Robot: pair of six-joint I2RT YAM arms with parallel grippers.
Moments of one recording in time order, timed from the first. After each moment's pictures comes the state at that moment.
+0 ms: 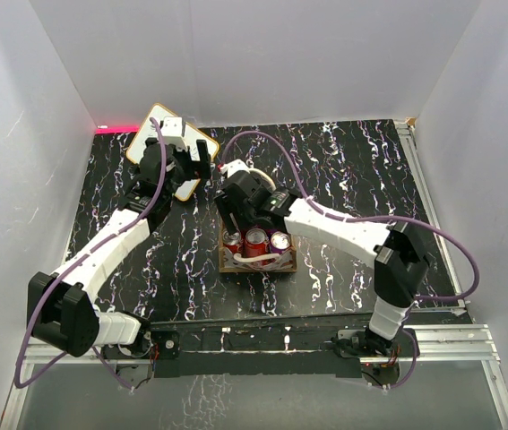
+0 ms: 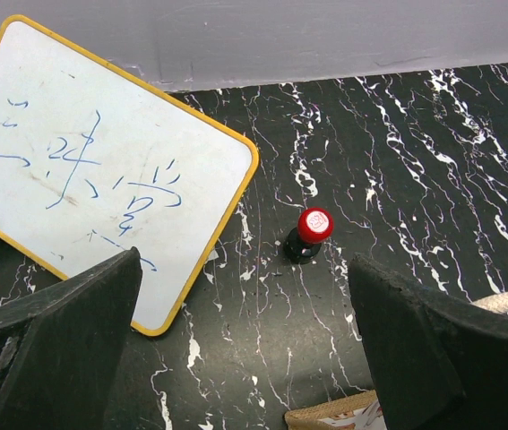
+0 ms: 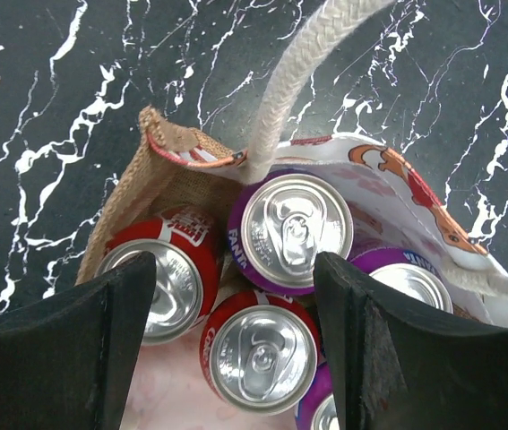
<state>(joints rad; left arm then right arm) -0.39 1.31 1.03 0.05 -0.18 -0.14 0.93 1.73 1.48 -0.58 0.28 0.31</state>
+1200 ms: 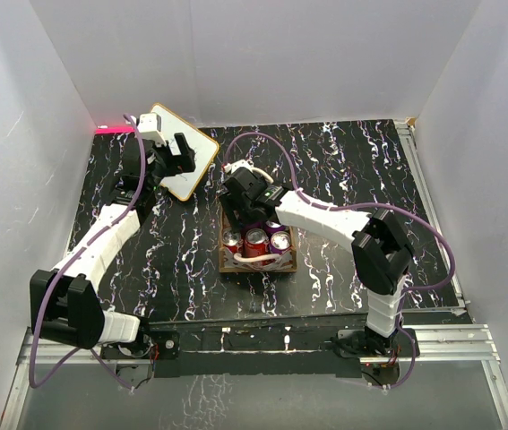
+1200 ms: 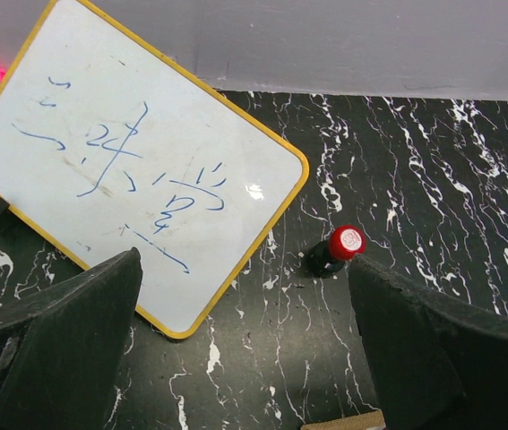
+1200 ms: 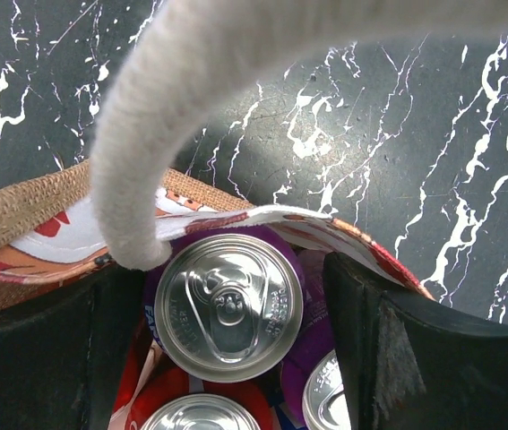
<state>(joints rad) -0.23 1.34 1.03 0.05 -0.06 -0.23 0.85 1.87 1.51 -0.59 0.28 0.29</state>
